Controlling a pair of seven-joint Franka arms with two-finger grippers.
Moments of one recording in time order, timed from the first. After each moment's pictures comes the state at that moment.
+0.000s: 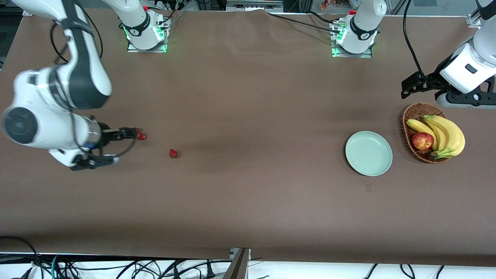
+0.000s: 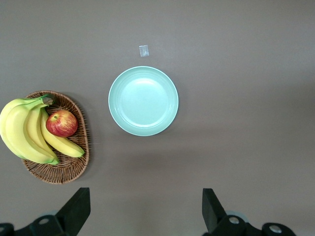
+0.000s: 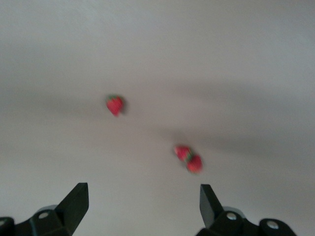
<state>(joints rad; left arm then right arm) 0.05 0.00 -0.13 -1.64 -0.01 1.57 -0.05 0.18 0.50 0.01 -1.43 0.05 1.72 -0.03</state>
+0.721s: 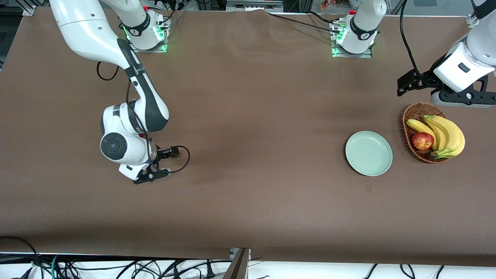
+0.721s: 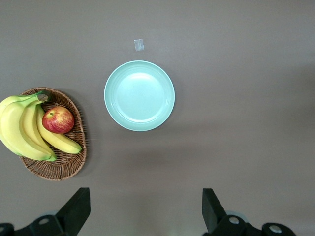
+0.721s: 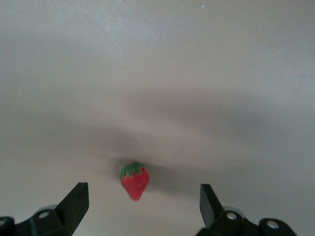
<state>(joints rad) 0.05 0.00 -0.15 -1.64 -0.01 1.54 -0.05 0.28 0.67 0.01 -1.59 0.05 2.14 -0.03</state>
